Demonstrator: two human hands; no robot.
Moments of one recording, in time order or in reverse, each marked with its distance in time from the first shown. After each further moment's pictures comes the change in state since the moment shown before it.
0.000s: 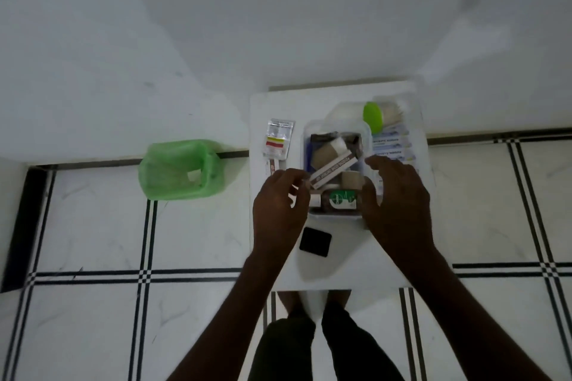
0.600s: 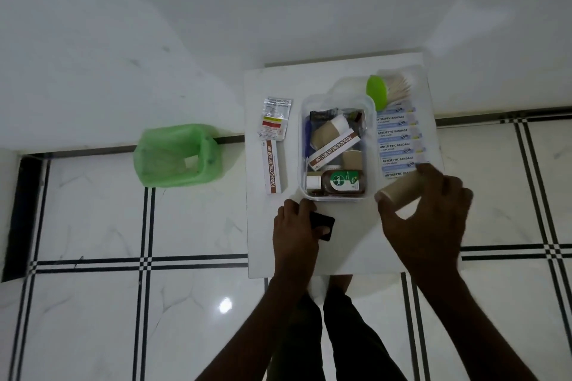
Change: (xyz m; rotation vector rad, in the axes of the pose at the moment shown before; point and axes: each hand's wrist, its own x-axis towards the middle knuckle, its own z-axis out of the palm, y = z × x) left_hand -0.073 -0.054 0.070 0.295 -0.259 -0.170; right_hand -0.052 0.045 0.012 -0.197 0.060 0.277
